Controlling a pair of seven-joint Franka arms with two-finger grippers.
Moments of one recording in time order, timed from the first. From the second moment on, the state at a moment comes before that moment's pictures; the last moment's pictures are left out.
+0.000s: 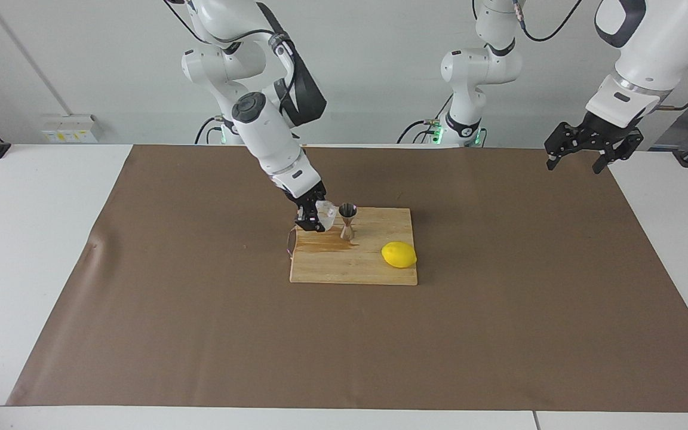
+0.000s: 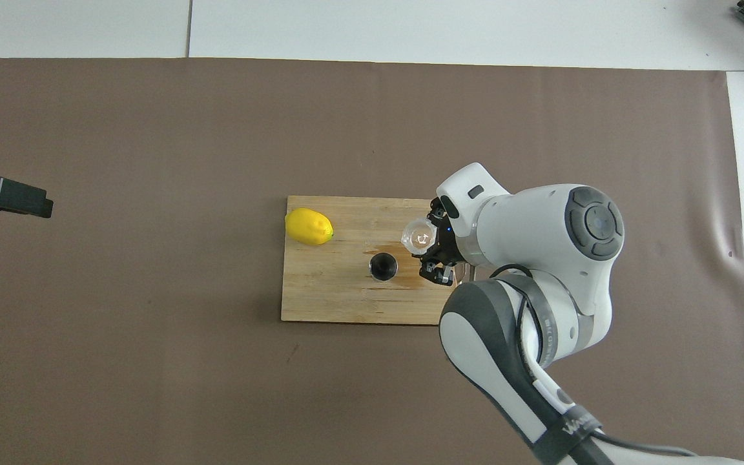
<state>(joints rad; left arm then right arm) -0.02 -0.01 -0.02 -1.58 -0.02 1.58 0.12 0.28 0.12 0.19 -2.03 0.29 2.35 -1.11</state>
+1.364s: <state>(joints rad) 0.00 -0.02 -0.01 -1.58 -0.02 1.57 0.12 0.37 0.12 0.19 -2.03 -0.09 2.37 -0.84</state>
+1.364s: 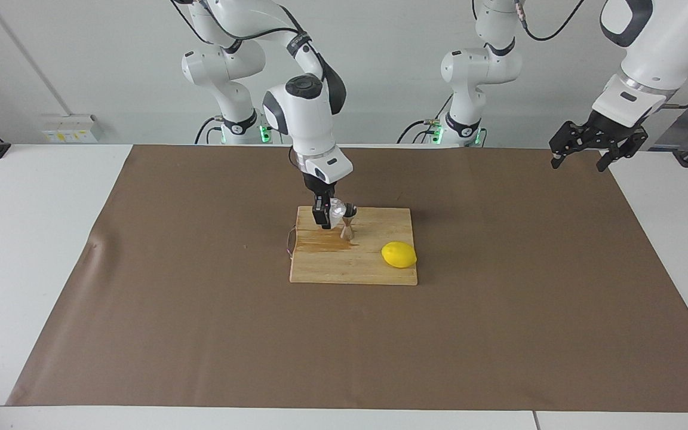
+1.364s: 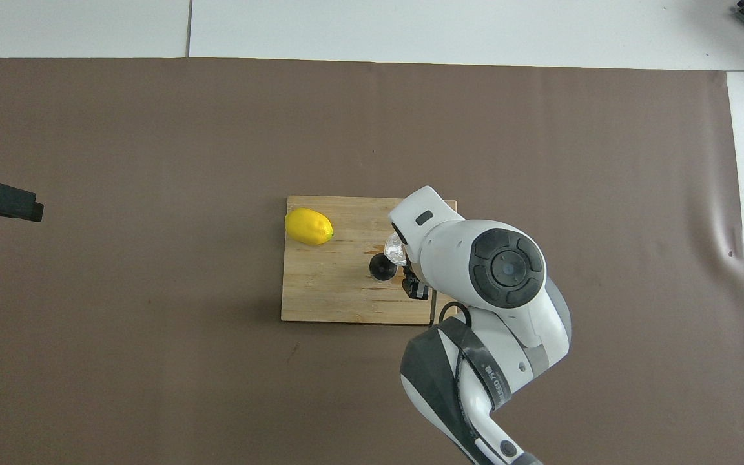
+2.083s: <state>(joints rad) 0.00 -0.02 -0.01 -1.58 -0.02 1.57 0.12 0.42 0.11 0.19 -2.03 -0.30 2.36 -0.67</state>
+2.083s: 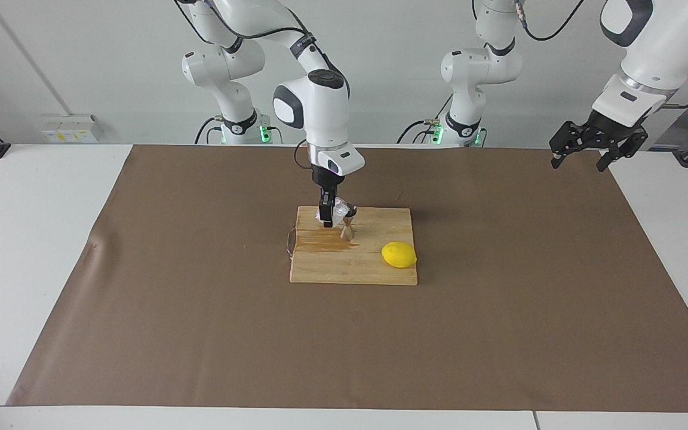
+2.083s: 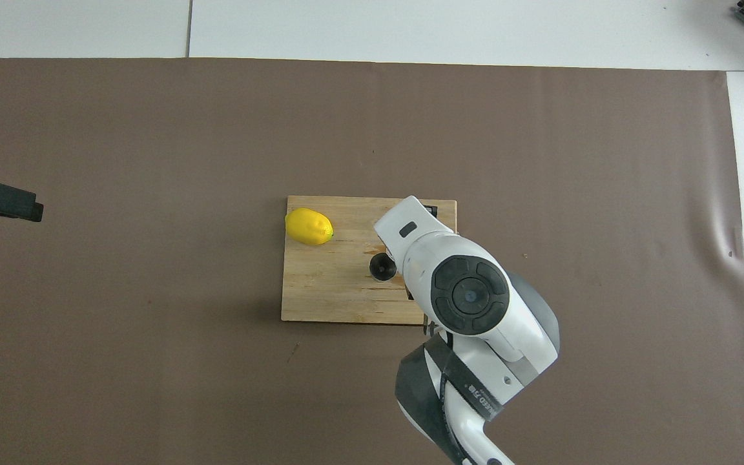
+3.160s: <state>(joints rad) 0.00 -0.02 -0.01 -1.58 -0.02 1.57 0.12 0.45 0.07 0.19 -2.09 -0.50 2.36 -0.54</state>
